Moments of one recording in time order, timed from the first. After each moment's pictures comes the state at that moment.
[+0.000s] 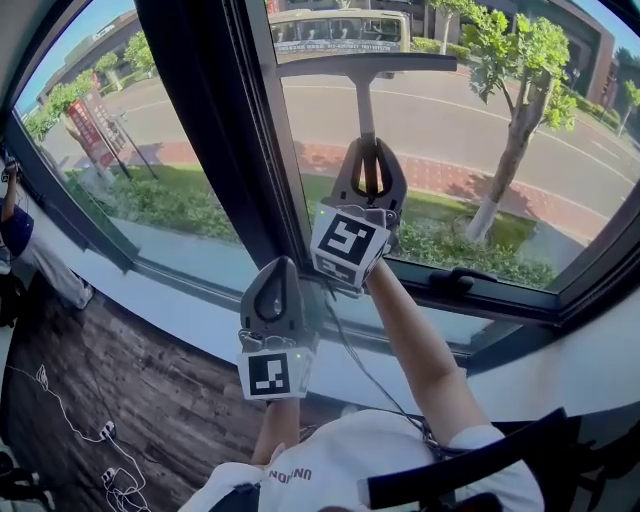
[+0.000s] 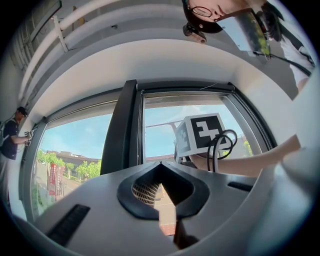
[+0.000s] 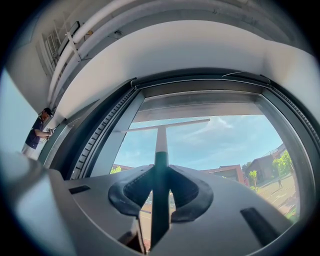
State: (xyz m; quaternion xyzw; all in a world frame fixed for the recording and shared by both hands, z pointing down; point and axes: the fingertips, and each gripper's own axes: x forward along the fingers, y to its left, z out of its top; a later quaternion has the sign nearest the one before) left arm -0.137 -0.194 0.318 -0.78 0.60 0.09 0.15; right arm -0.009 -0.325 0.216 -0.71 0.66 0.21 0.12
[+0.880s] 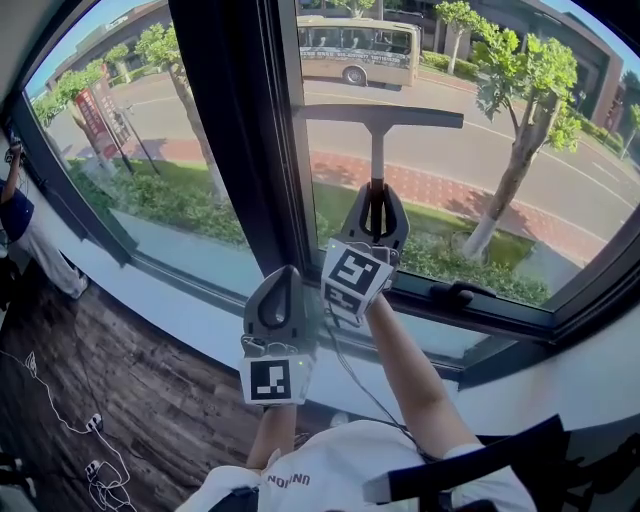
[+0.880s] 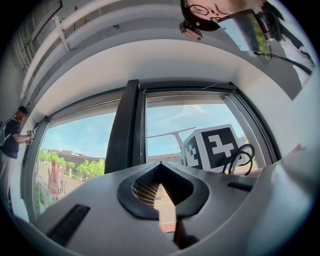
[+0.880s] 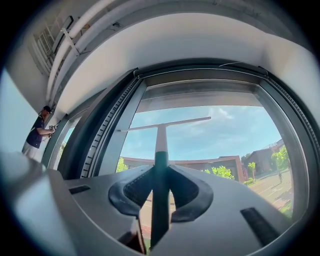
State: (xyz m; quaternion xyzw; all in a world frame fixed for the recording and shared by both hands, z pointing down) left arm -0.143 -0.186 0.317 -0.78 0.60 0.11 0.12; right arm -0.014 -0.317 0.275 -0.72 0.67 0.15 0.08
